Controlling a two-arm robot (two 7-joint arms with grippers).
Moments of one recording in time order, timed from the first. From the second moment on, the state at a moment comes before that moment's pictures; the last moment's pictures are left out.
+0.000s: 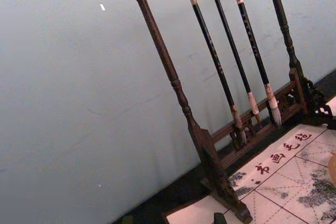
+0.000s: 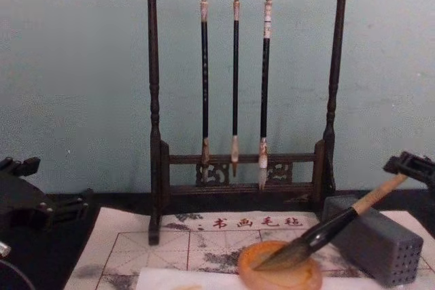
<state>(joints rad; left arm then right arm) -0.20 0.60 0.45 -1.41 -0.25 -0.12 0.03 0.18 0.49 -0.36 -1.50 1.32 0.16 -0.02</state>
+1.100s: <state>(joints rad) -0.20 0.60 0.45 -1.41 -0.25 -0.12 0.03 0.13 0.67 -0.57 -1.54 0.52 -0.12 0.11</state>
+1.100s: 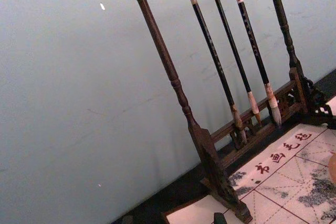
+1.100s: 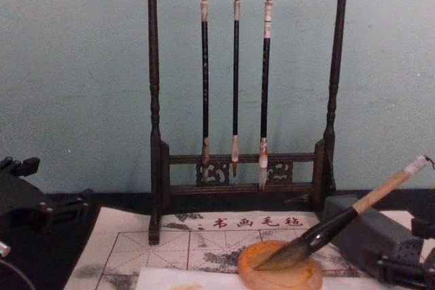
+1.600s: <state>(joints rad) -0.20 0.60 0.45 -1.41 -0.25 -0.12 0.03 0.13 0.67 -0.57 -1.53 0.51 -0.12 0.11</state>
